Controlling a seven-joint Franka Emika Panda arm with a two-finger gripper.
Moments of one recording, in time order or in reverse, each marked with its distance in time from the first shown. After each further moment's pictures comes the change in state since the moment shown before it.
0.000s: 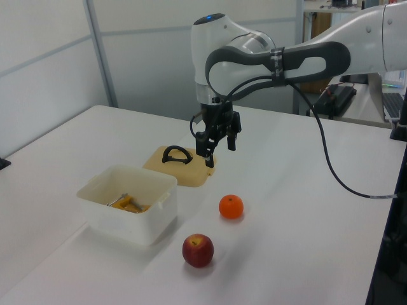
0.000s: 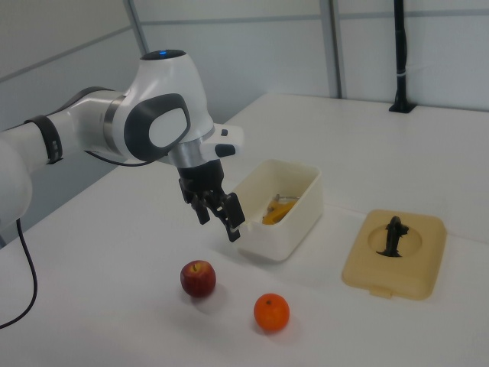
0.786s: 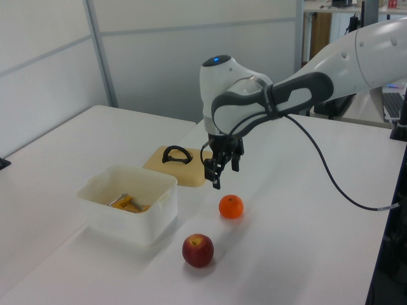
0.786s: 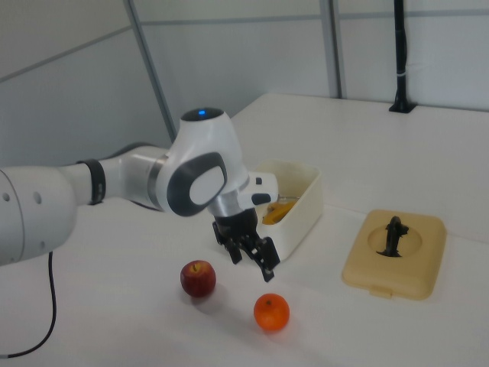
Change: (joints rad) arm -0.009 0.076 -0.057 -0.172 -0.045 0.264 -0.079
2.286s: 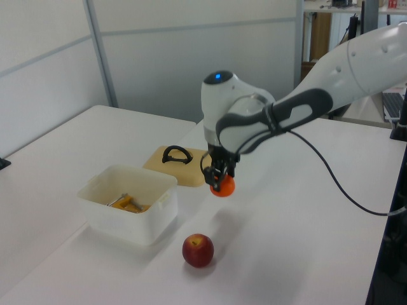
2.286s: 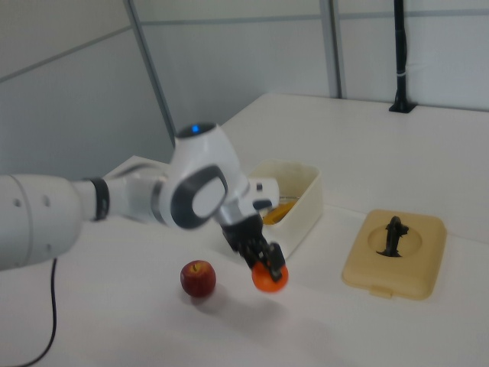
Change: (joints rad) arm 0.003 -0.004 0.002 -0.035 -0.066 0.126 0.075
